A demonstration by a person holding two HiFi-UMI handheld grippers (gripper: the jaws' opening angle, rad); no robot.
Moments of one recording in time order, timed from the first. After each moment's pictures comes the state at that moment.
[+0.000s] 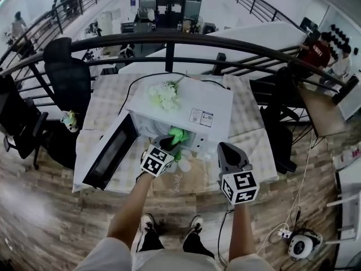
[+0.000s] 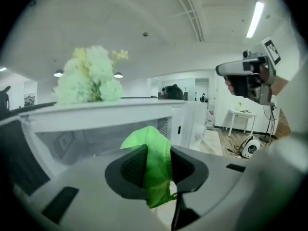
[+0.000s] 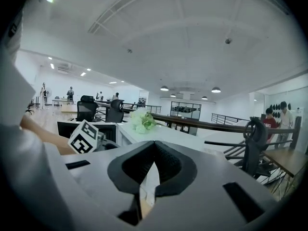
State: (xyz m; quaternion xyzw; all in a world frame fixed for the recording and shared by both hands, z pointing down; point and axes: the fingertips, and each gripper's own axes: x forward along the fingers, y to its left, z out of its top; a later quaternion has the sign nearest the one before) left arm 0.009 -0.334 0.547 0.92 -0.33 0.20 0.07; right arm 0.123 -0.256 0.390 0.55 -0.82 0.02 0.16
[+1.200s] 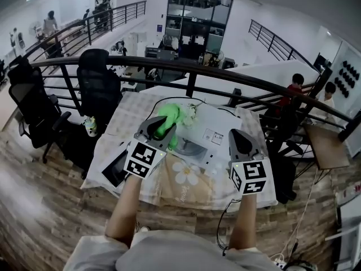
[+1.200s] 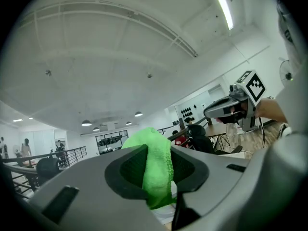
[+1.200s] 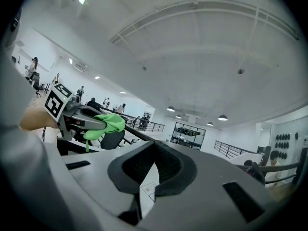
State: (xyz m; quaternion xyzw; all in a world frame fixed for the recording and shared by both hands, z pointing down) left arm -0.104 -0.268 0.261 0.86 -0.48 0.08 -0.13; right arm 0.079 -0.248 0.232 0.52 -0.84 -0.12 0.12
